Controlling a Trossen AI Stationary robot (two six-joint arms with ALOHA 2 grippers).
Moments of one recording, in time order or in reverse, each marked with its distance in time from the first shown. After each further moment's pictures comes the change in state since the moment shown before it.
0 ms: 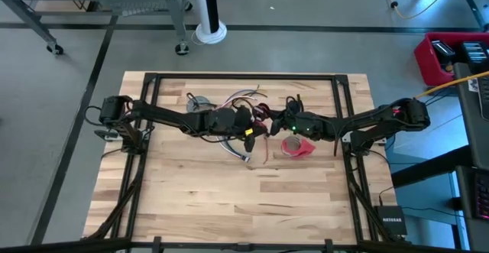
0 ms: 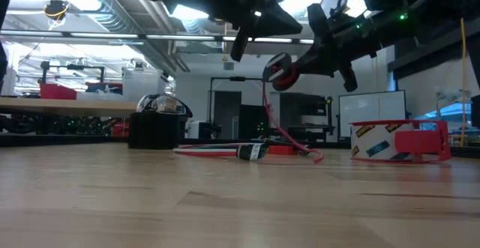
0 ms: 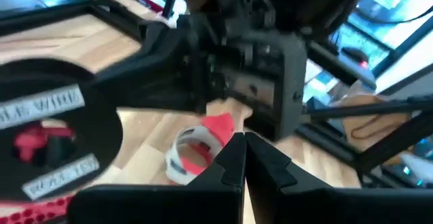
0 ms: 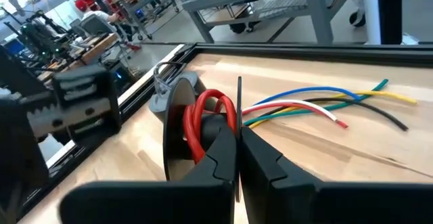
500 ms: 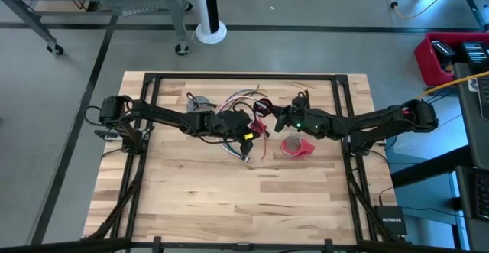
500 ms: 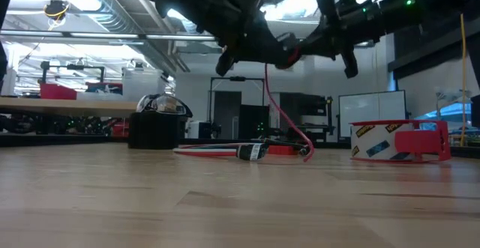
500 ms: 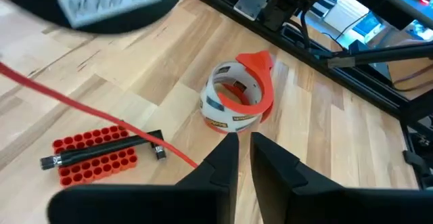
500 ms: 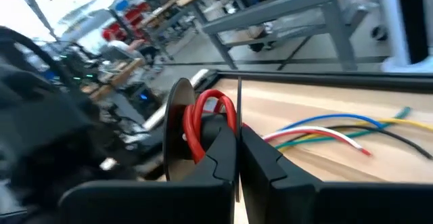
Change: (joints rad) left arm 0.010 -0.001 0.000 -0.216 0.003 0.014; right arm -0.001 -0.115 0.000 0.008 -0.011 -0.005
